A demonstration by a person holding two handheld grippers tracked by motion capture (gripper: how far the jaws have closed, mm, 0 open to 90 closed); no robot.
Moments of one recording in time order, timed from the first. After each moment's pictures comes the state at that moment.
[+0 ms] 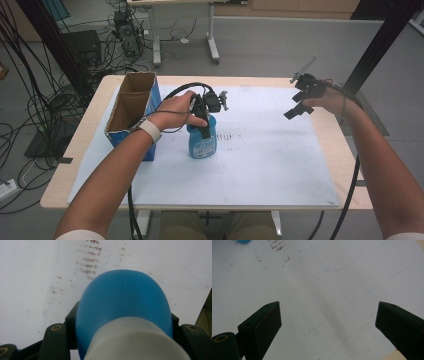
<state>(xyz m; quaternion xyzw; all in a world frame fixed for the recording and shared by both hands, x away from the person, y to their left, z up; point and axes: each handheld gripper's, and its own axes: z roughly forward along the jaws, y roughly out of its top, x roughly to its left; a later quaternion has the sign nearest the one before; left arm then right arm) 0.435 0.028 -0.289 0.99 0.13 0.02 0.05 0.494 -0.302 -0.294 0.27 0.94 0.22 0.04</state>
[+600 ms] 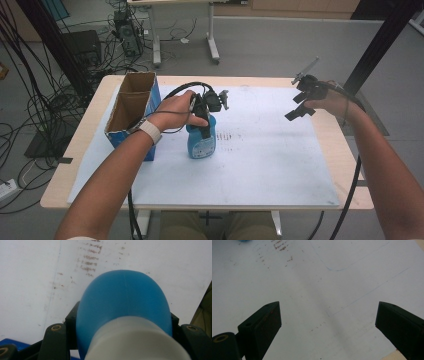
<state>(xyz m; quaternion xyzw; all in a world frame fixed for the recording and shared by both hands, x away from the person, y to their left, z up) 0.428 0.026 -0.279 0.99 0.15 0.03 0.04 0.486 -0.305 -0.293 0.27 0.94 0.23 0.04</state>
